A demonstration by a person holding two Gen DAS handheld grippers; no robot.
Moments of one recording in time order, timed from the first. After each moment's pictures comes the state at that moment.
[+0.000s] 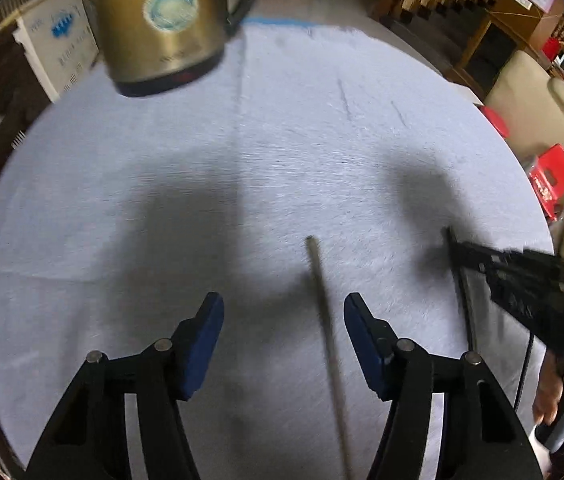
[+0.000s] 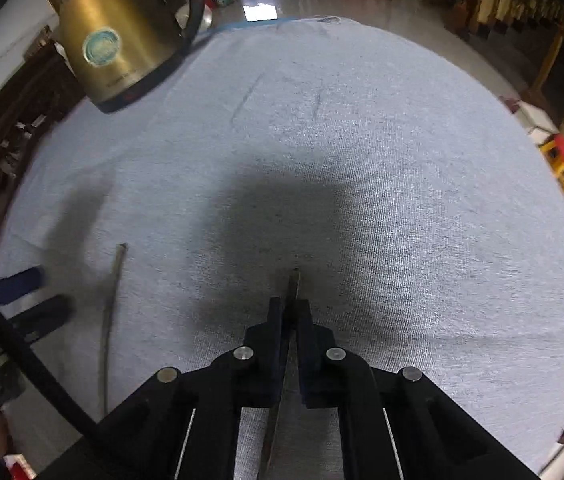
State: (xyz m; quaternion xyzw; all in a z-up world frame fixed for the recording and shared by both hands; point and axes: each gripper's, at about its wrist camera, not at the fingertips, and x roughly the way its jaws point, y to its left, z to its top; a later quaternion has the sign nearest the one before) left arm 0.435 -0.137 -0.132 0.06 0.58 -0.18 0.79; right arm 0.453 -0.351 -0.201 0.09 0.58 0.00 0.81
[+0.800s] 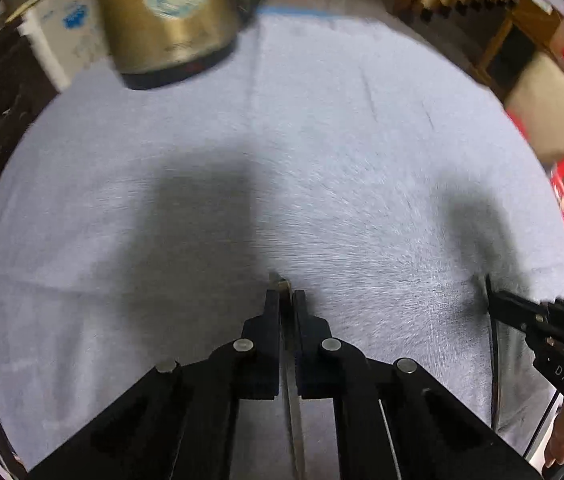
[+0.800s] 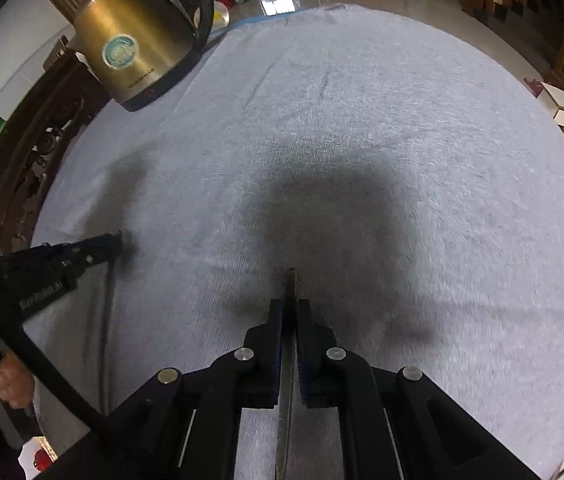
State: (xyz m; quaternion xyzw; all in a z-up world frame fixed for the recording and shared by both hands) left arm 0.445 -0.140 -0.137 0.06 0.57 -0.14 0.81; right arm 0.423 -0.369 -0.196 0.14 0.57 0.04 0.81
